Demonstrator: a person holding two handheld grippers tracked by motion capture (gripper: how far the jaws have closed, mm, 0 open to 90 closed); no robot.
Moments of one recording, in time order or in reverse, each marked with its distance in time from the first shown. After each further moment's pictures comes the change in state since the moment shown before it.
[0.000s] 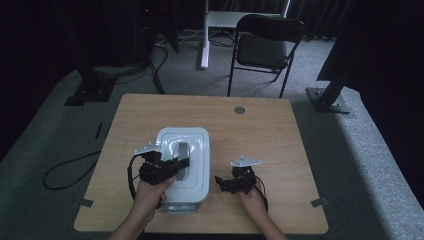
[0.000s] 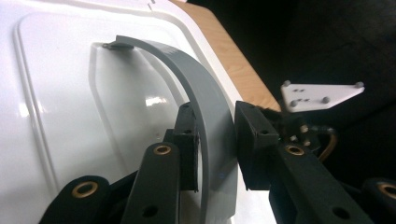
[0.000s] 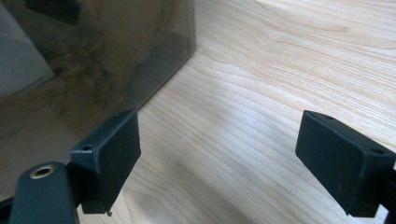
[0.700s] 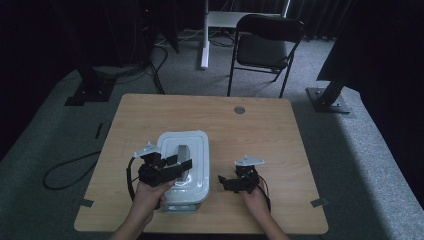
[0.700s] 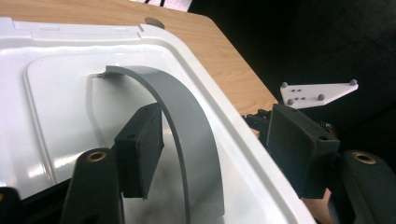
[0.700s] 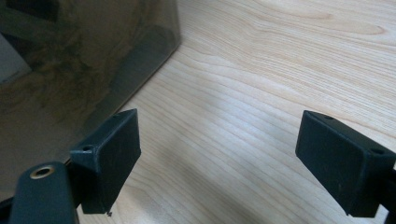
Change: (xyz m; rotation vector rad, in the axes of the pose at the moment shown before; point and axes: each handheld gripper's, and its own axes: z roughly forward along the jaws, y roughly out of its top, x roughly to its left) left arm -0.008 0.002 -0.007 -0.035 0.014 0.061; right arm -0.009 -0.004 -0.003 0.017 -0.010 0.031
